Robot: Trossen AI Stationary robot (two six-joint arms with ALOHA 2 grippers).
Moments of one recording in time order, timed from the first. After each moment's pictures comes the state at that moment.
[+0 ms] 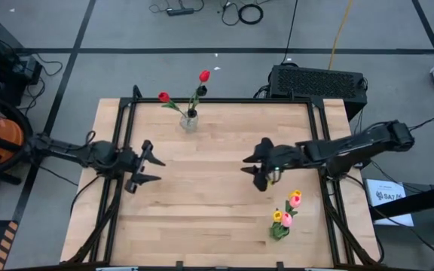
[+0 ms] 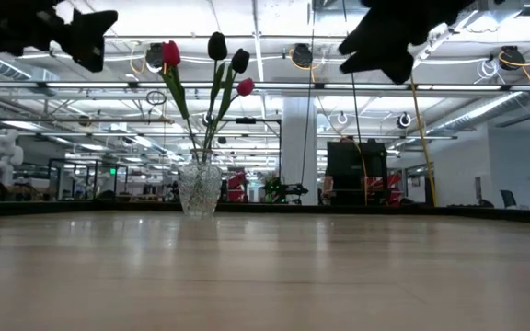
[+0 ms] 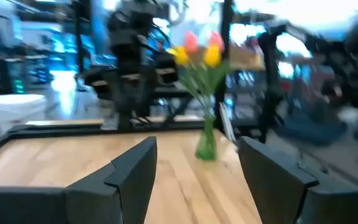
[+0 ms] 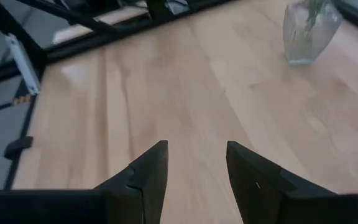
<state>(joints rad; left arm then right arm) -0.19 0.33 0.17 0.25 0.08 -0.03 0.17 1.21 0.85 -0.19 0.21 0.43</state>
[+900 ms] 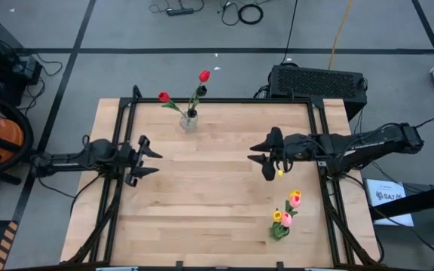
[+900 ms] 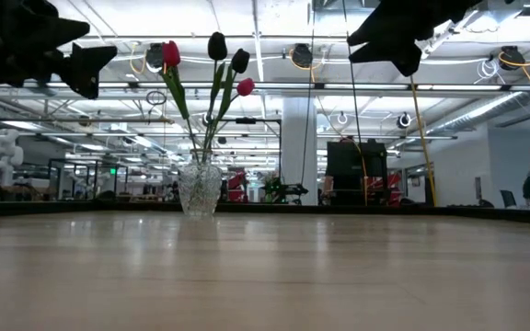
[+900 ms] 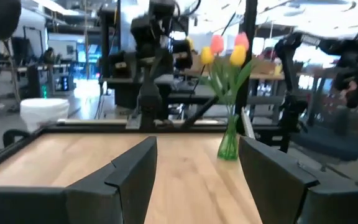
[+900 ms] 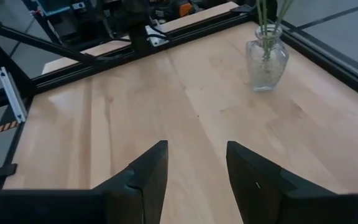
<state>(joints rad) 0.05 0.02 0.03 0.15 0.24 -0.07 0.10 1.05 0.80 -0.20 0.24 0.38</state>
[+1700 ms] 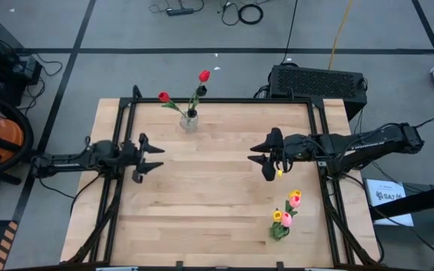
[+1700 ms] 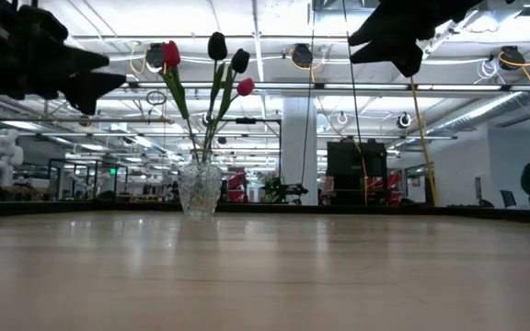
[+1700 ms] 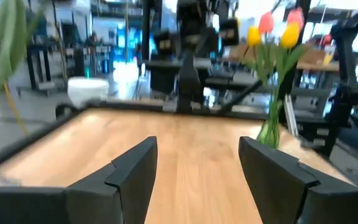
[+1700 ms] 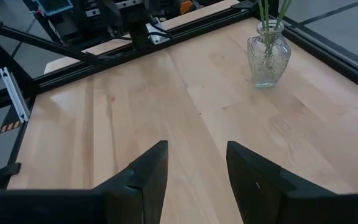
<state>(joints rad) 0.05 0.00 0.01 0.08 0.07 -0.06 0.10 1.05 0.80 -0.21 0.24 0.40</state>
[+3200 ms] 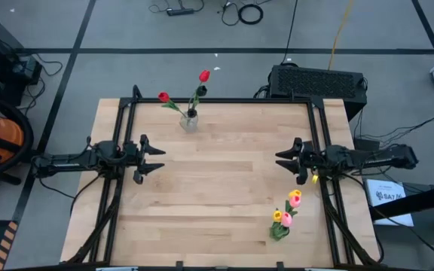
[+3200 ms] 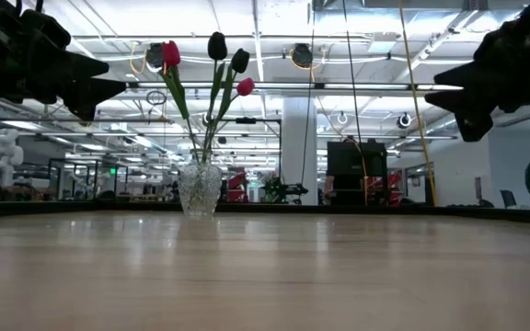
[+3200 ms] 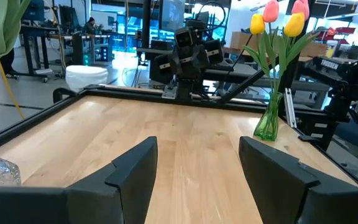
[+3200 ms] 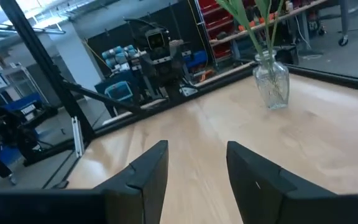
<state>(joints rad) 0.05 0.01 0.01 0.02 0.07 -0.10 0.10 0.15 0.02 0.13 0.19 0.40</state>
